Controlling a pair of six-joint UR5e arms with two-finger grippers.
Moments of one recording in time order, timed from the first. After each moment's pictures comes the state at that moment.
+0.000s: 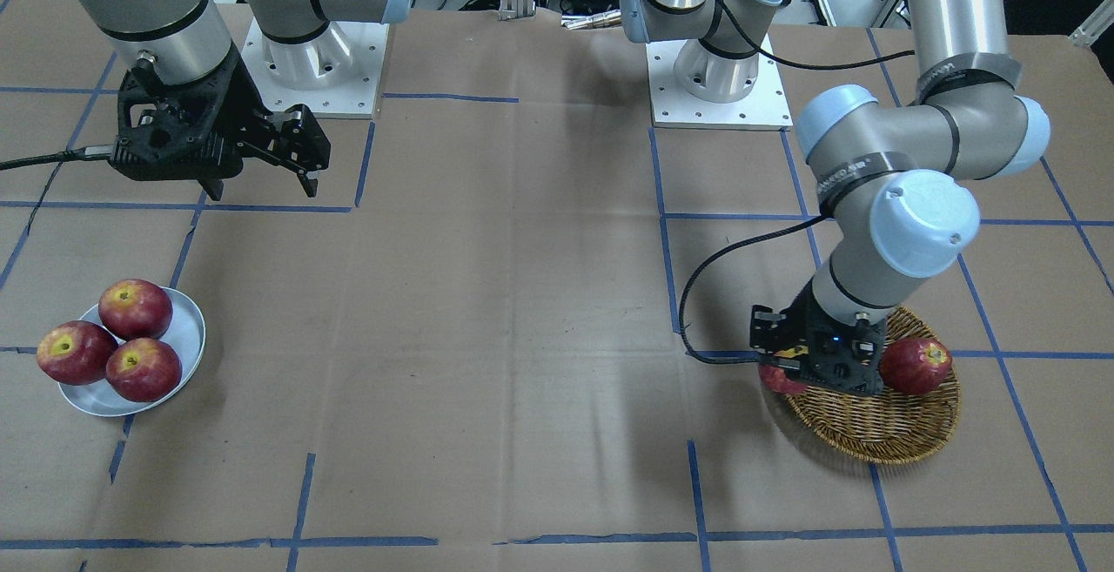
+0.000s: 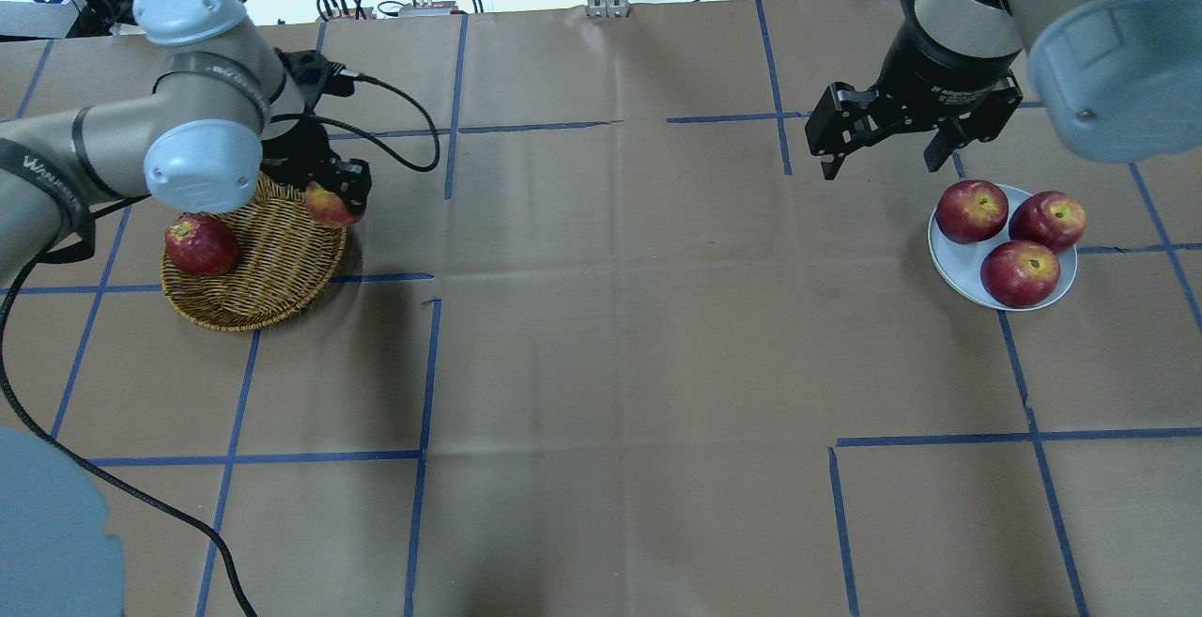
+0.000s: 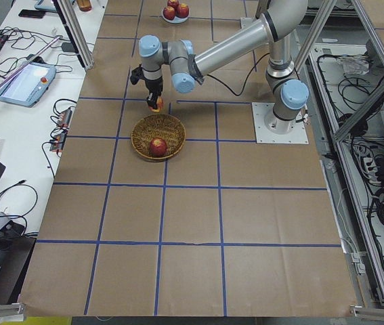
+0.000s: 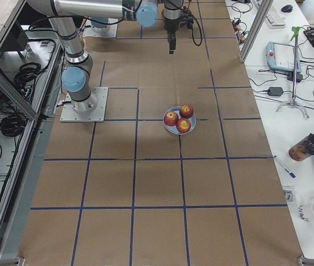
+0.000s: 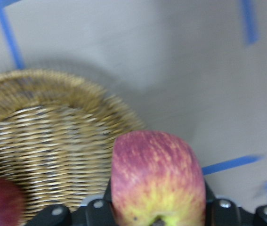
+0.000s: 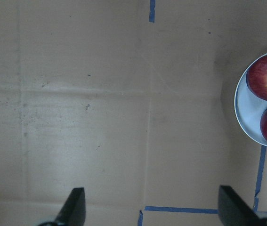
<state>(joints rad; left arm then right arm) -1.48 -1.92 -1.70 -1.08 1.60 0.32 1.56 -1.57 1.65 -1.67 -1.55 -0.06</state>
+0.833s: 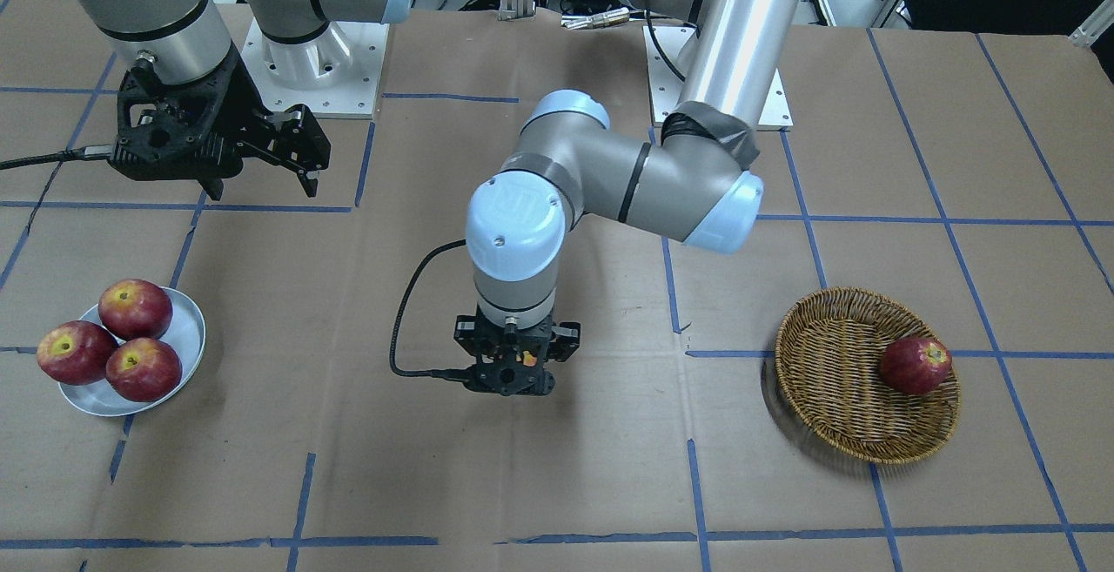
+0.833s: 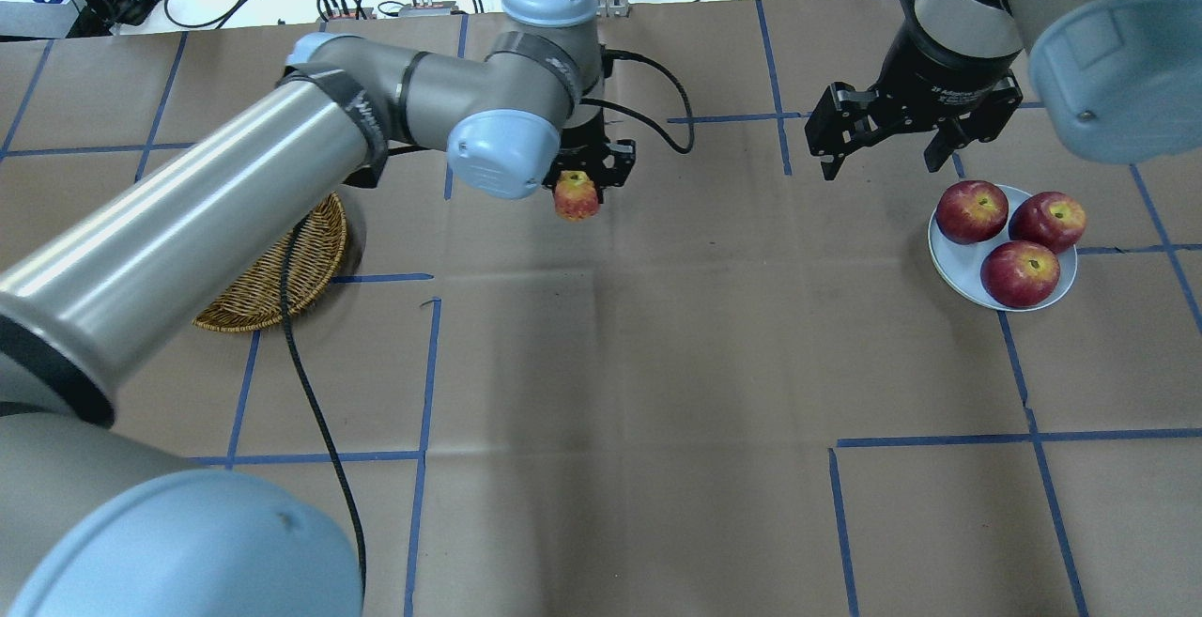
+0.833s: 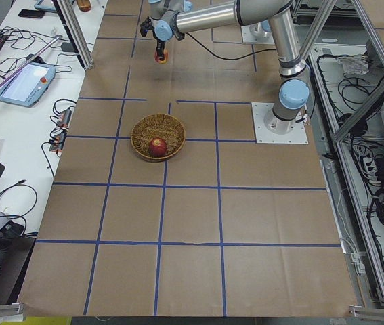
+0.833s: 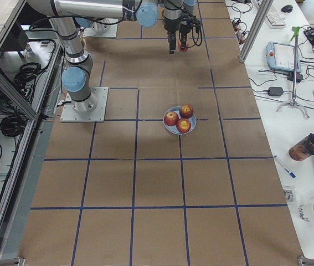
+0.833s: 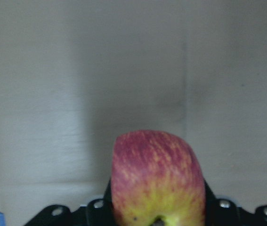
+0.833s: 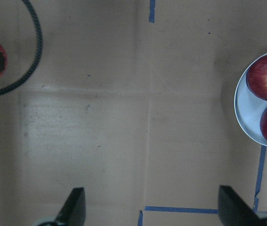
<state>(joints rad) -1.96 -2.17 -1.41 -1.14 1.59 -0.30 1.56 -1.57 1.65 -1.67 -1.55 -0.06</state>
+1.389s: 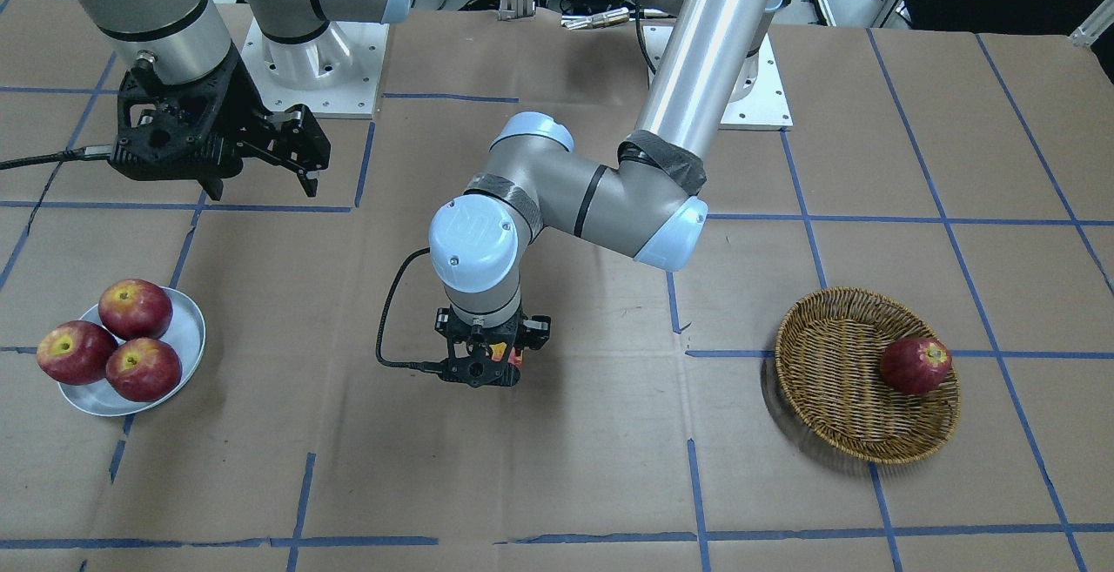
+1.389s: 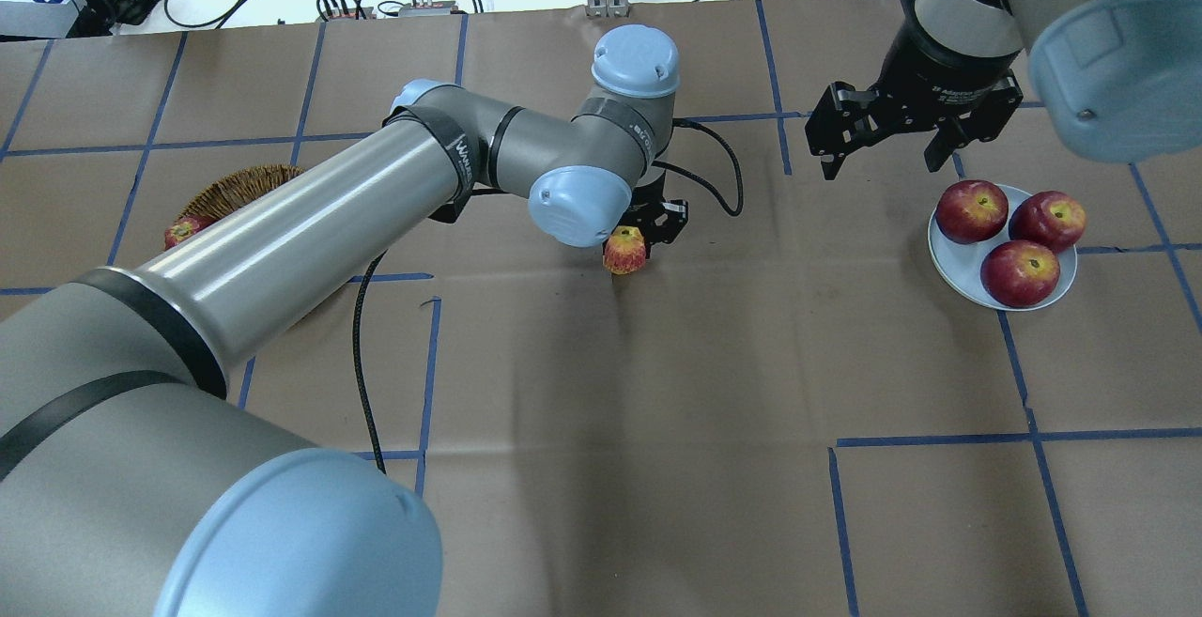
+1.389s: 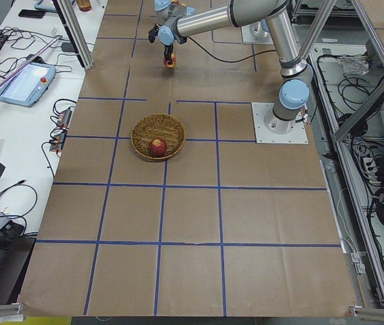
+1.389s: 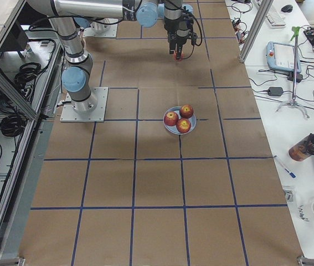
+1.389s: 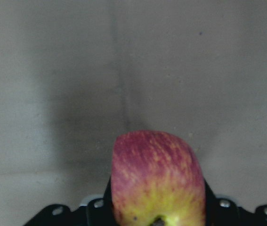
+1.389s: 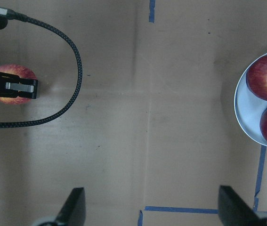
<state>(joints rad) -1.99 -2.21 -1.46 -1.13 1.59 -0.32 1.56 -1.57 1.65 -1.67 -1.55 -0.06</state>
